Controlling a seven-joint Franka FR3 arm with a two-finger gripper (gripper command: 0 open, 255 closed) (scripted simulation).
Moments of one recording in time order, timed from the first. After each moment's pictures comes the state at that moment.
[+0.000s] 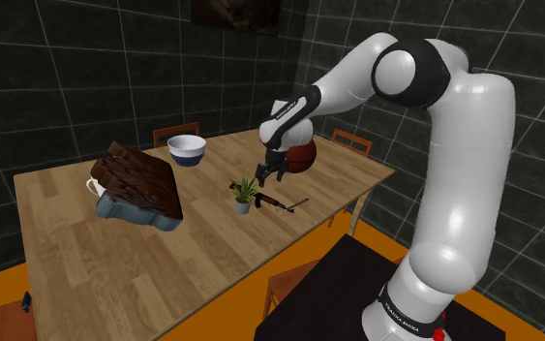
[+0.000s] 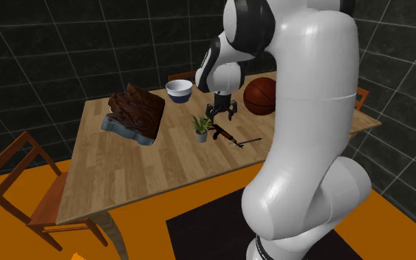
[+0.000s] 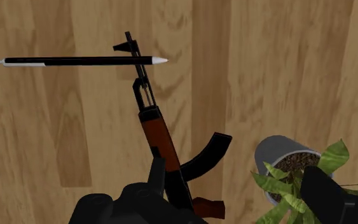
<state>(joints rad) -0.08 0.33 -0.16 -2.11 0.10 2.45 -0.17</state>
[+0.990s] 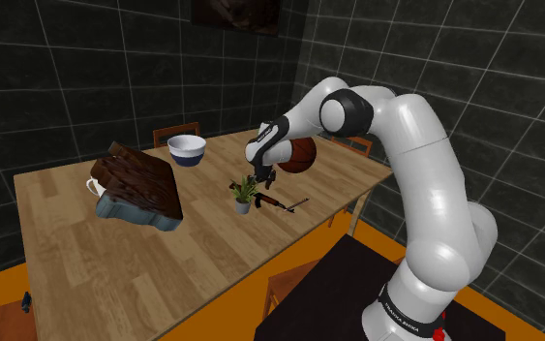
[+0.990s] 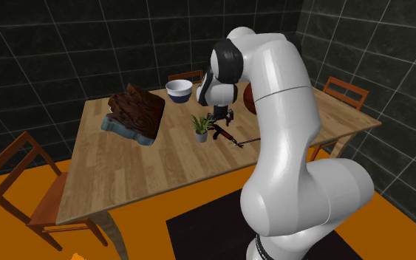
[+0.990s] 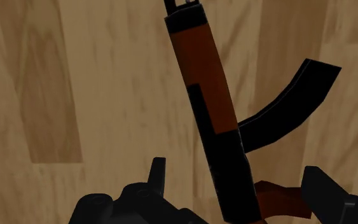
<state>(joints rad) -0.15 0.76 -0.13 -1.71 0.15 2.52 -0.21</state>
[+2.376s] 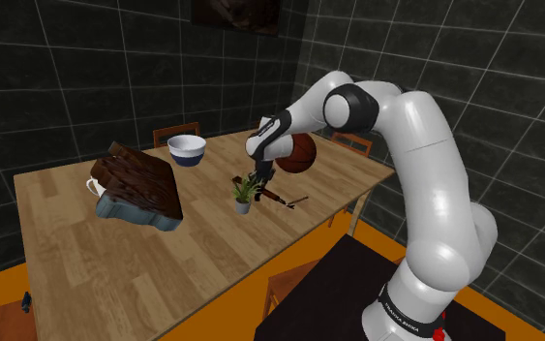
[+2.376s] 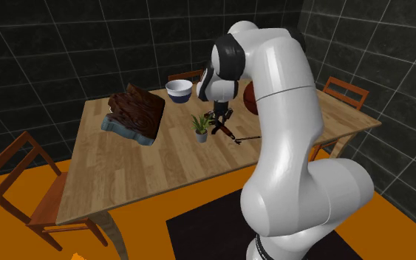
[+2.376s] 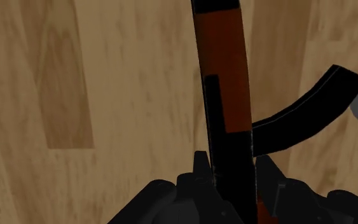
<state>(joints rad) -0.15 0.72 -0.13 -1.72 0.14 2.48 -0.21</state>
